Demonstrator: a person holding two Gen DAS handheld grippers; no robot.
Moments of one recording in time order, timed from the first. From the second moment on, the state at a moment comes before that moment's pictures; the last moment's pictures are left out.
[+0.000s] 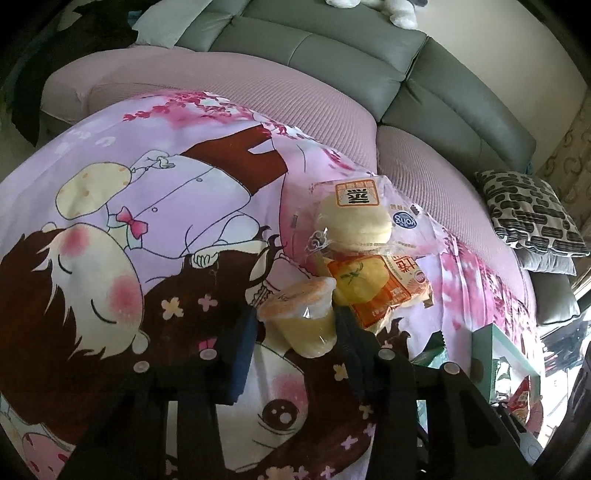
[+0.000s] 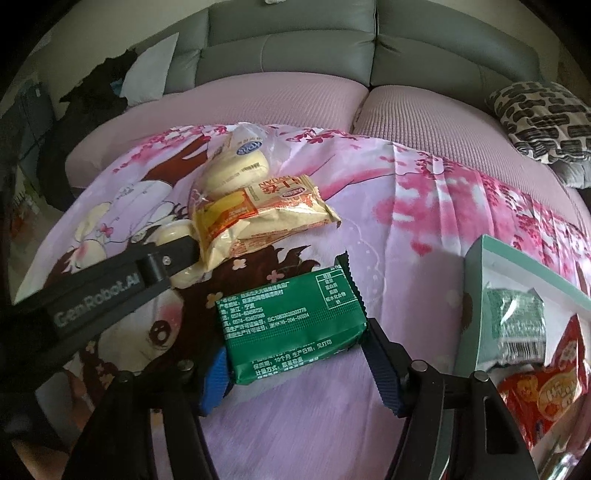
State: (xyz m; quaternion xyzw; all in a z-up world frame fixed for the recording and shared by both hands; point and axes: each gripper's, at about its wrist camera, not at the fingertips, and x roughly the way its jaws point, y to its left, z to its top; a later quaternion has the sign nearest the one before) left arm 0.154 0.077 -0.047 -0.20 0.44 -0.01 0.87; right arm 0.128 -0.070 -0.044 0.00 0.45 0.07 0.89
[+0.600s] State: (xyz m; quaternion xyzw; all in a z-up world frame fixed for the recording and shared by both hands) left arm 0.146 0.070 -0.038 -0.19 0.44 -0.01 0.88; right arm 0.098 -0.101 -0.027 0.04 0.44 0.06 0.90
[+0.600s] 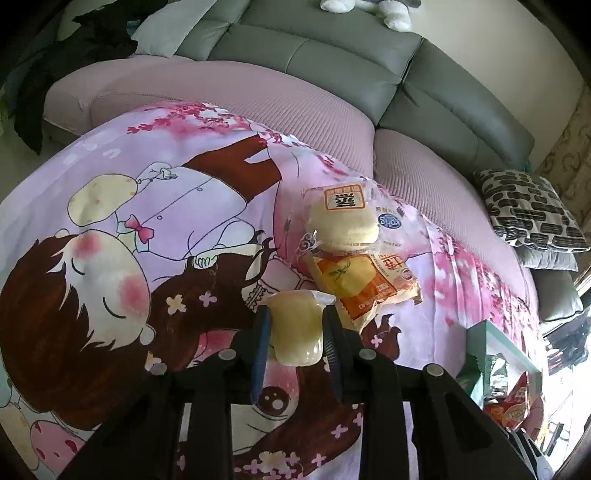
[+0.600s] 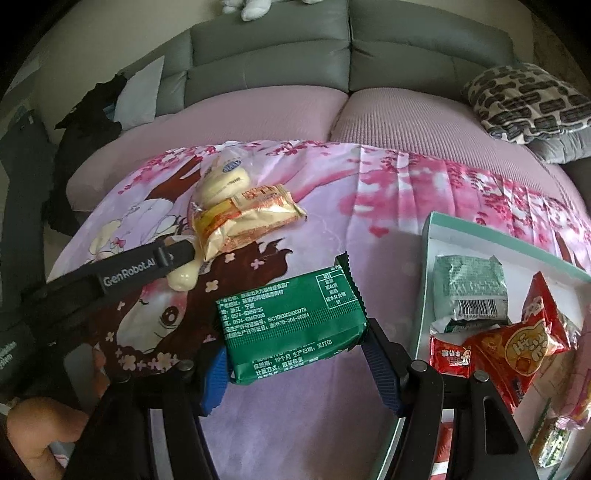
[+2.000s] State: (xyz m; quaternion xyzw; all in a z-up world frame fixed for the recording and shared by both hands) left arm 0.107 -0.041 0.051 -0.08 0.36 -0.10 0.93; right arm 0.046 -0.267 0.038 0.16 0.35 -0.12 0.92
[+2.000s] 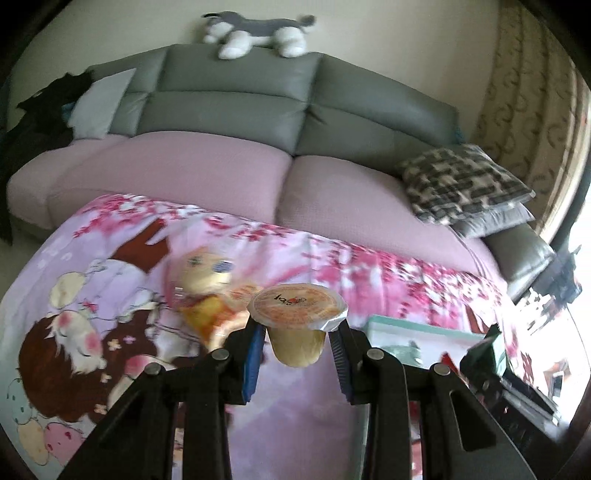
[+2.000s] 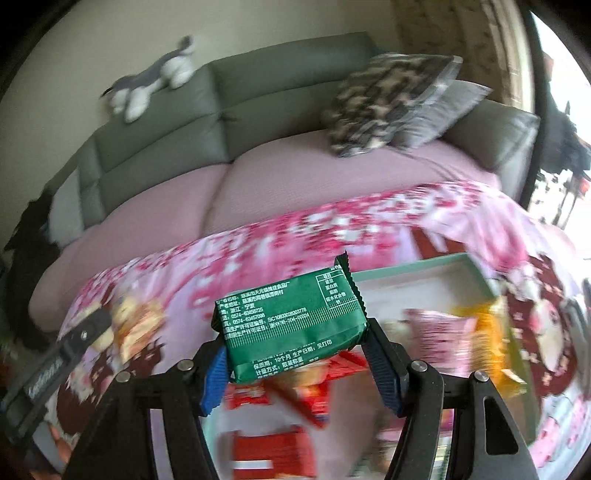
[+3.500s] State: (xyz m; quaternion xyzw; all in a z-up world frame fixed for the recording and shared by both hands) left arm 0.096 -0.163 0.001 0.01 0.45 -0.20 0.87; right arm 0.044 -0.309 0.015 0.16 0.39 -0.16 0.89
